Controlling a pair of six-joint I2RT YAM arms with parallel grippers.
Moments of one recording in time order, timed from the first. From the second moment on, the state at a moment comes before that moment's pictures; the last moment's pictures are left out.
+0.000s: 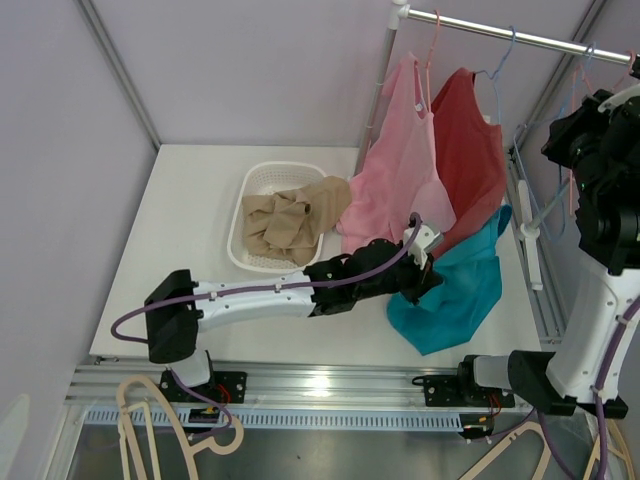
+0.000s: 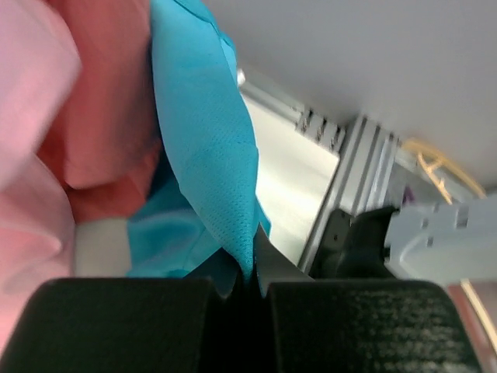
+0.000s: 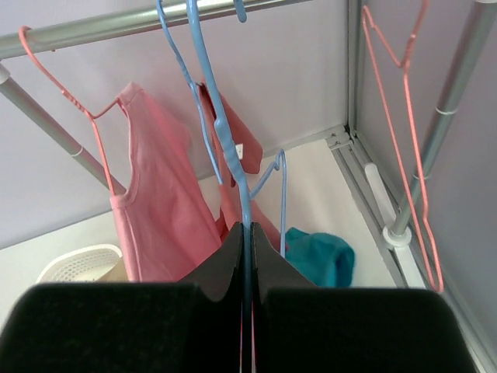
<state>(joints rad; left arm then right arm) -1.25 1.69 1.37 0.09 -0.05 -0.32 -0.04 1.30 2.26 -1.09 0.18 0.28</state>
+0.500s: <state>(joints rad) -1.38 1.46 1.36 -0.12 -0.06 -0.24 -0.15 1.45 2.24 -0.89 -0.03 0.19</state>
